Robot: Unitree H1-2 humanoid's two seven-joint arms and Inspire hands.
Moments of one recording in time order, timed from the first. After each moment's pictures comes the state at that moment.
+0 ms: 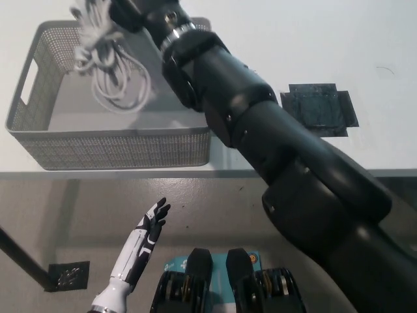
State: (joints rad) left_arm -0.12 0.10 -0.11 0.35 0.12 -0.43 -0.04; right_arm -1.51 0.18 0.57 1.45 -0.90 -0.14 -0.63
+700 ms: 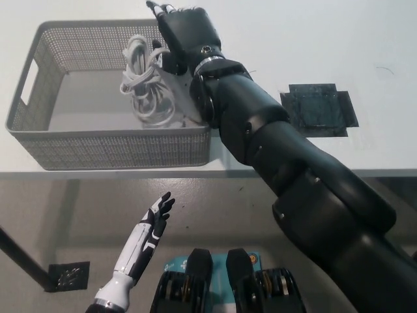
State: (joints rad) left_arm -0.14 0.10 -0.12 0.34 0.13 -0.43 -0.04; right_arm -1.45 0.16 0.53 1.48 -0.80 0.03 -0.24
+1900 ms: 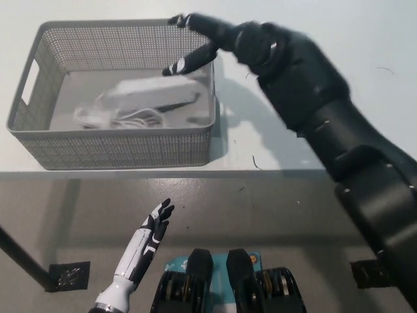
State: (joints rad) left_arm -0.14 0.10 -0.12 0.39 0.13 -0.43 -0.04; right_arm -1.35 -0.04 0.26 1.01 -0.49 0.13 0.45
